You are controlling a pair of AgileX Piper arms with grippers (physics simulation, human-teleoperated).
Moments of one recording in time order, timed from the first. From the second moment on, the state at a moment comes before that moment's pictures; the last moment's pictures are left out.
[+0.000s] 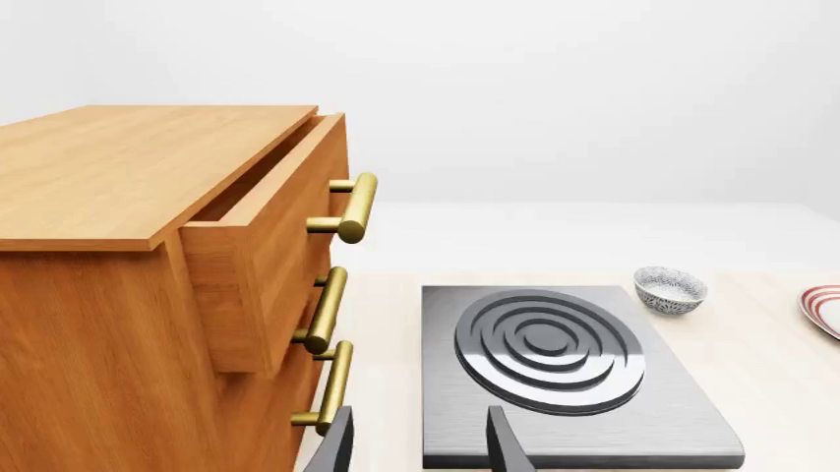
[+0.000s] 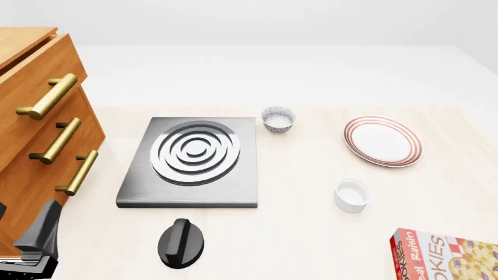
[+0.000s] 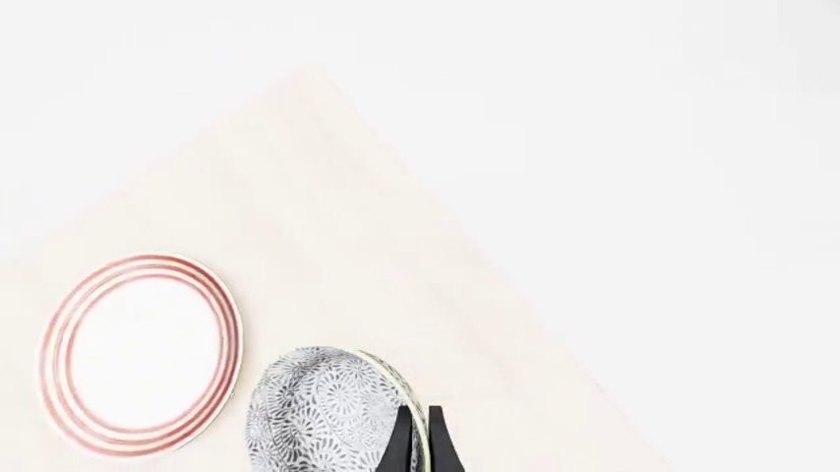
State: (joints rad) left arm 0.00 0.01 0.00 0.00 0.00; right arm -0.70 1.56 -1.49 0.81 -0.02
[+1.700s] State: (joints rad) left arm 0.00 0.01 0.00 0.00 0.00; right arm -0.25 1.61 -1.14 0.45 0.47
